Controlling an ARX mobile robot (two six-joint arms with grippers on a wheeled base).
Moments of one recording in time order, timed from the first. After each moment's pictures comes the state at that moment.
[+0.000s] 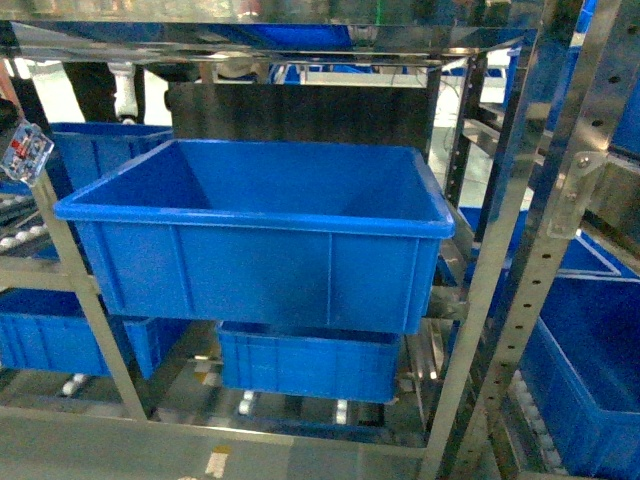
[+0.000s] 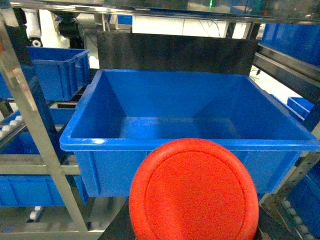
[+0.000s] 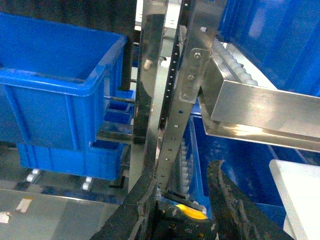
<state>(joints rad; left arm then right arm) -0.10 1.16 0.43 0.55 -0.01 -0.08 0.14 1.10 0.16 0.73 0.17 -0.08</state>
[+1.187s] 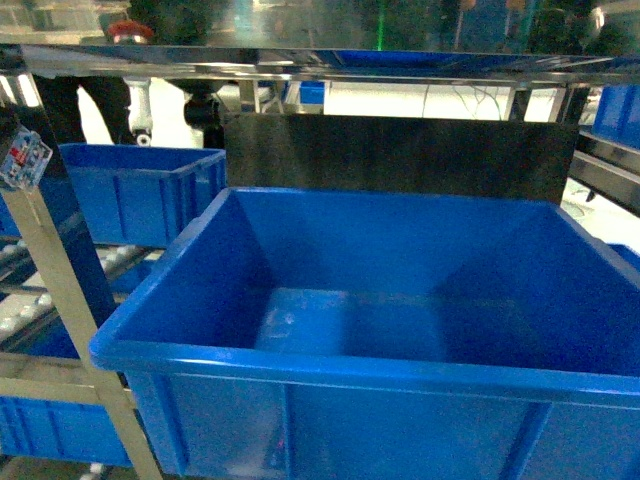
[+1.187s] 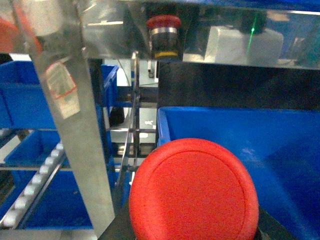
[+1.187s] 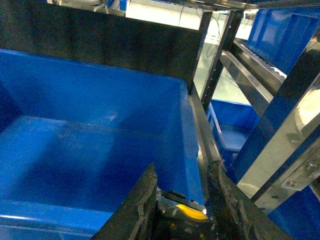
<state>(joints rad) -0.10 1.16 0.43 0.55 -0.02 -0.08 0.14 1.10 0.16 0.73 0.17 -0.08</state>
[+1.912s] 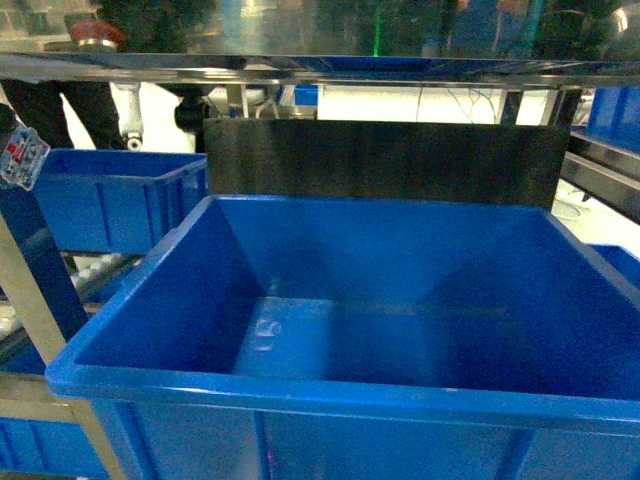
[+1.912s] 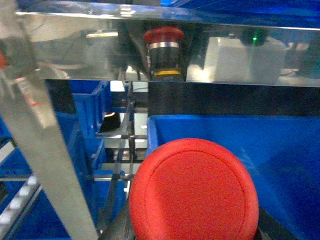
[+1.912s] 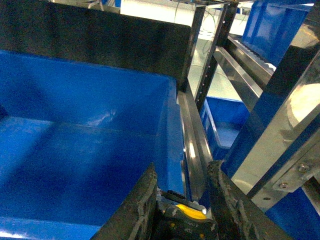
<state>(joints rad) -0.10 1.16 0.43 0.55 -0.02 -0.08 0.14 1.11 0.16 0.73 0.17 -0.08</state>
